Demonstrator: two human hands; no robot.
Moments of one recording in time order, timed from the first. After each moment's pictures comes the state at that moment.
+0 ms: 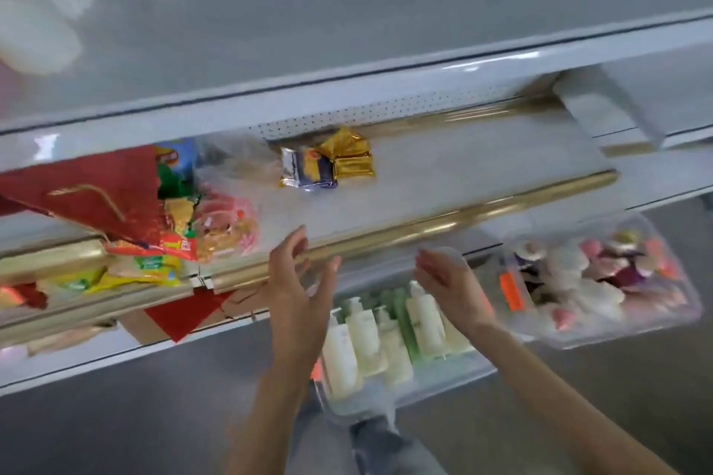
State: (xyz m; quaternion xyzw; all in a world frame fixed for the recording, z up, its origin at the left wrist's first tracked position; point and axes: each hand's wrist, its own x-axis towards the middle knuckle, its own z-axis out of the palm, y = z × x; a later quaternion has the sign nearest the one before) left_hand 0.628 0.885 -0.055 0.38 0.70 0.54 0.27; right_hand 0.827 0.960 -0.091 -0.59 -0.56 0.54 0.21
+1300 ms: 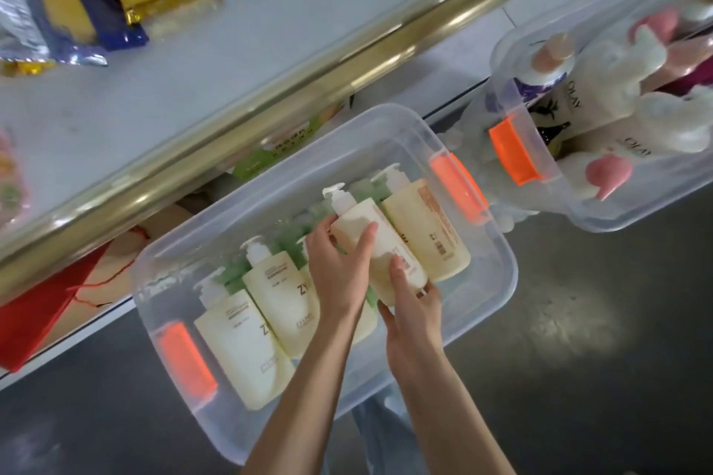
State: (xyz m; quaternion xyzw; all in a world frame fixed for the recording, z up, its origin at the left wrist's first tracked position) left_hand 0.797 0.934 -0.366 0.27 0.78 0.32 0.47; right_hand 0.867 0.897 -0.347 -0.69 0.13 0.58 0.41
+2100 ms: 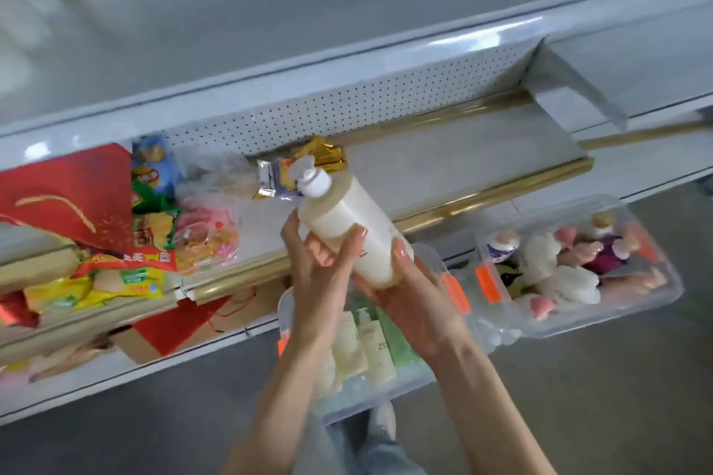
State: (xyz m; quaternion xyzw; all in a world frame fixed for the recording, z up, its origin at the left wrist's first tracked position) left_hand 0.732 0.901 -0.007 0.28 0.54 0.66 0.44; right_hand 0.845 0.917 -0.039 -0.37 -0.20 0.82 0.40
